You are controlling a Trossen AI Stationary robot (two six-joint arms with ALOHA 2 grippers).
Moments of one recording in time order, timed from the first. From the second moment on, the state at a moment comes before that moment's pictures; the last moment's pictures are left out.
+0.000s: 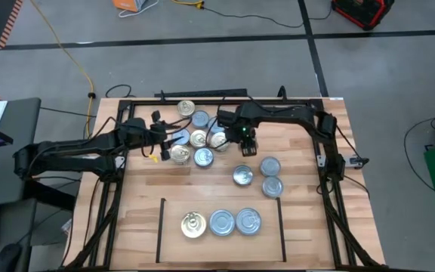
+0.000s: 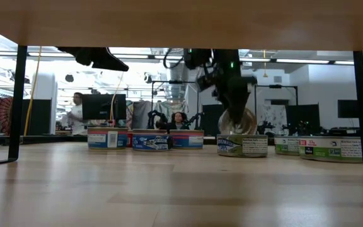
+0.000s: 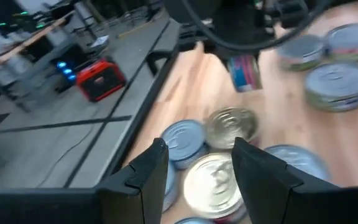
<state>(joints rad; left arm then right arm) 0.35 0.84 0.48 0.12 -0.07 0.38 -0.30 2.03 1.69 -1.26 0.07 -0.38</state>
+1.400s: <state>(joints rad) 0.18 0.49 0.48 0.07 -0.03 0.28 0.09 2.04 1.89 -0.40 -0.78 0.74</state>
